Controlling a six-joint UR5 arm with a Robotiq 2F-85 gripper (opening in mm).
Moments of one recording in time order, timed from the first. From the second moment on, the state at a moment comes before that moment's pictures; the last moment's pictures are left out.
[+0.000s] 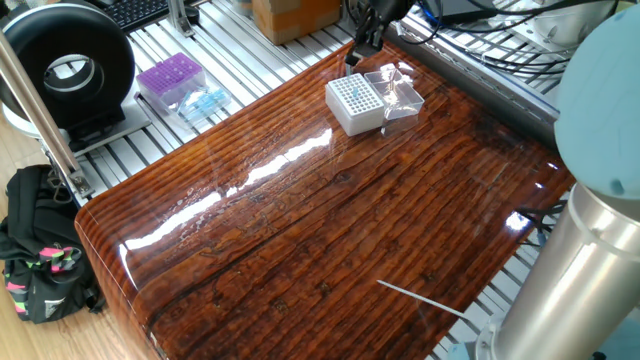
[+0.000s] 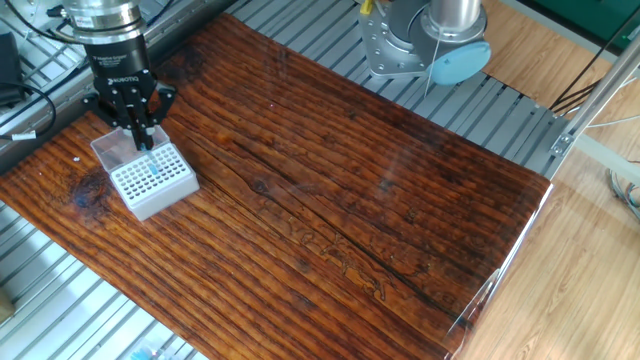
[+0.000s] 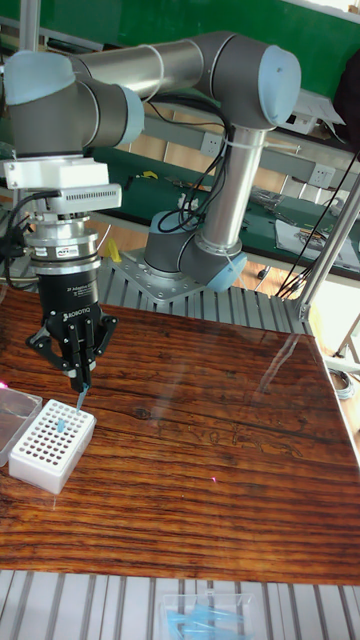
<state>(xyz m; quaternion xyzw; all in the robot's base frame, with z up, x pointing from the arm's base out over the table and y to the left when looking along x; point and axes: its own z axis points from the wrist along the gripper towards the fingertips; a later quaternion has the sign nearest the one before) 0.619 -0.119 0.154 -0.35 0.91 0.08 0.19</state>
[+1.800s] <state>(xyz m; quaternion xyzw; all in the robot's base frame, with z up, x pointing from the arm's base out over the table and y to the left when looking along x) 0.616 -0.125 0.140 -0.34 0.89 0.14 0.26</state>
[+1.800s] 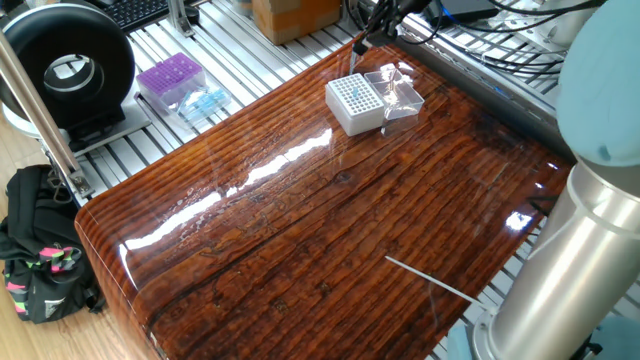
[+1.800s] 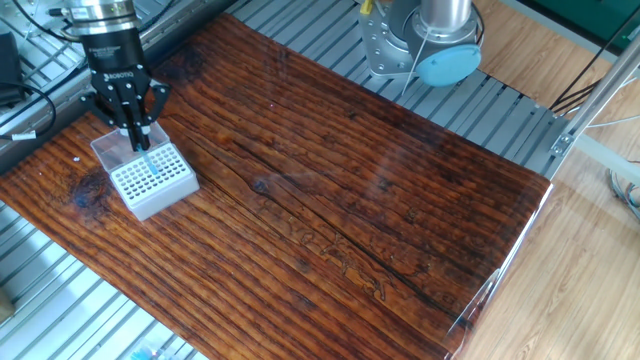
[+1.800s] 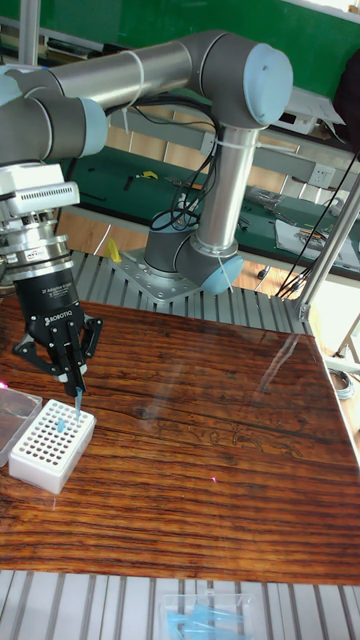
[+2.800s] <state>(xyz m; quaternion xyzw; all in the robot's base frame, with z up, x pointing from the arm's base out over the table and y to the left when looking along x) 0.617 -0.130 0.129 -0.34 0.90 0.13 0.25</state>
